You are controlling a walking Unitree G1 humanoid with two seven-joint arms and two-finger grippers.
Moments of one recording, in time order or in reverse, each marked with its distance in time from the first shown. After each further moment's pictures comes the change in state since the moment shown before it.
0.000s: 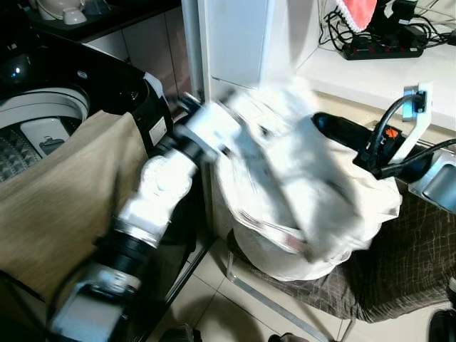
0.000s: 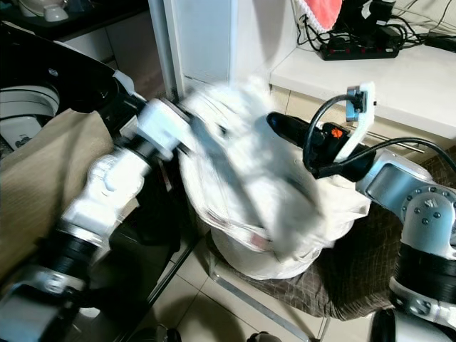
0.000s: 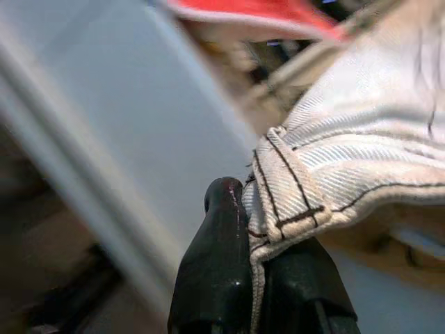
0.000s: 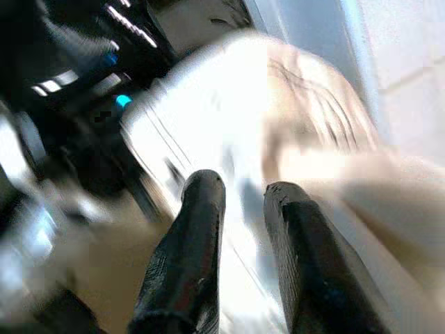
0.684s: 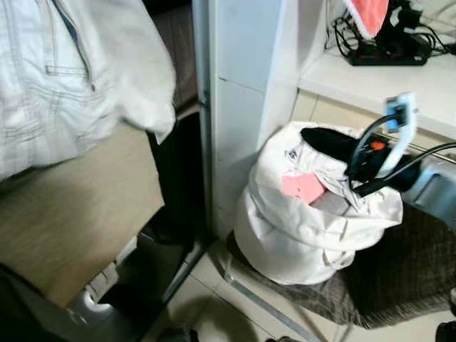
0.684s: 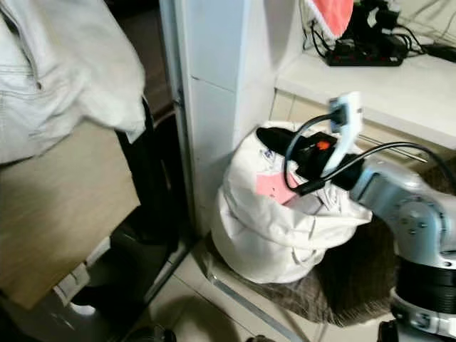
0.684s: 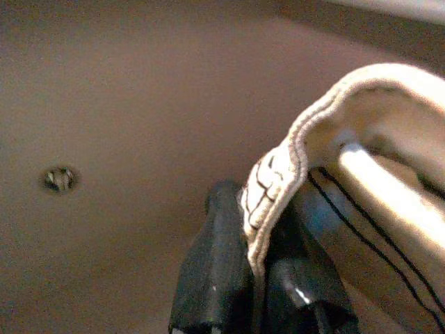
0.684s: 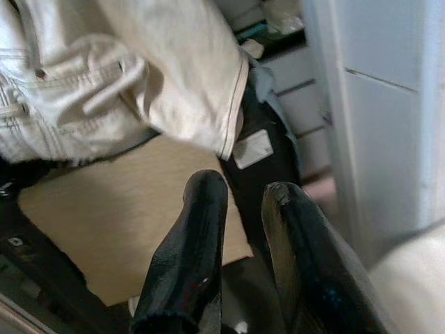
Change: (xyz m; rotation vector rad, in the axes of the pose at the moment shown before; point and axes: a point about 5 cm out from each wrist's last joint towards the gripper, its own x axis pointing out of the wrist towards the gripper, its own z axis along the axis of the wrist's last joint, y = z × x) left arm -0.014 0.286 0.137 0.798 -0.062 0.711; right arm 0.010 0.011 -0.012 -0.076 0.049 0.050
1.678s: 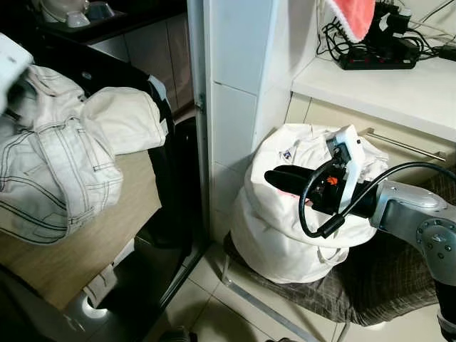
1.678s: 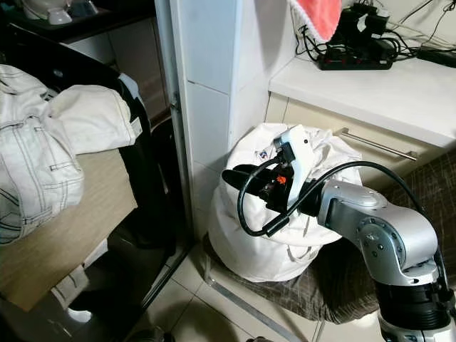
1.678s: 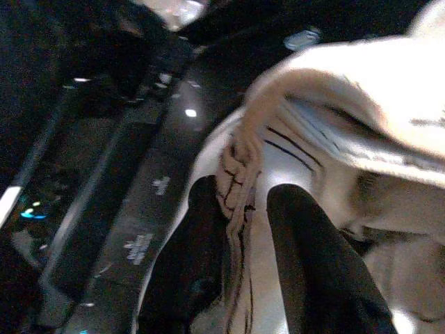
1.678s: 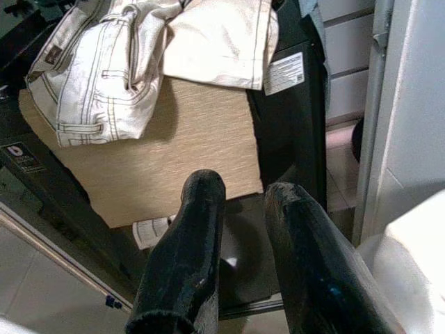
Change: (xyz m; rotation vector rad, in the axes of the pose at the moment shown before) left arm -0.146 -0.102 -0.132 -0.175 1.012 -0.864; right arm 0.018 0.022 -0.041 -0.088 0.208 0.057
